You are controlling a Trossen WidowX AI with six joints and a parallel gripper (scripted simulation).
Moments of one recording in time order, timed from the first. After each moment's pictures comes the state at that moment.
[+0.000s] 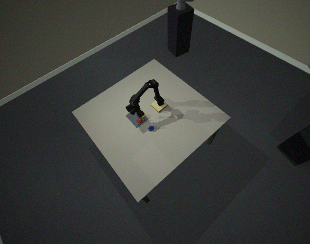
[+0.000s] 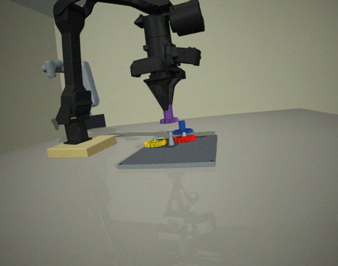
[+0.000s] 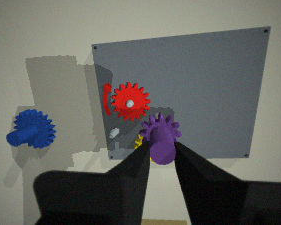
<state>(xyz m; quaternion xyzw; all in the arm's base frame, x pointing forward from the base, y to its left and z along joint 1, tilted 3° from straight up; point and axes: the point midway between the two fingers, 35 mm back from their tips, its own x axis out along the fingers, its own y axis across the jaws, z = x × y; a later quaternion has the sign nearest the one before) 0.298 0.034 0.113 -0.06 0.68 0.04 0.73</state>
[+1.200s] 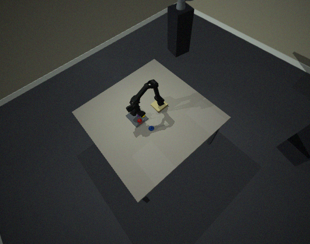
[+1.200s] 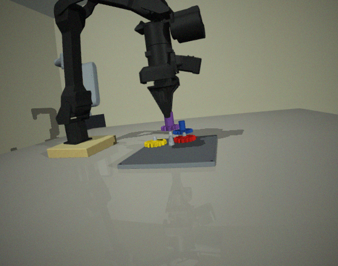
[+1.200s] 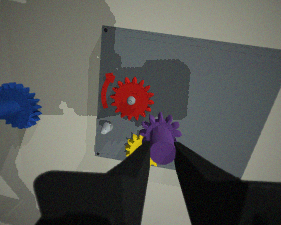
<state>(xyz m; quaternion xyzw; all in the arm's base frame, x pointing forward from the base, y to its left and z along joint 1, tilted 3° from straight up) 0.299 0.033 0.097 -0.14 0.67 0.11 0.72</state>
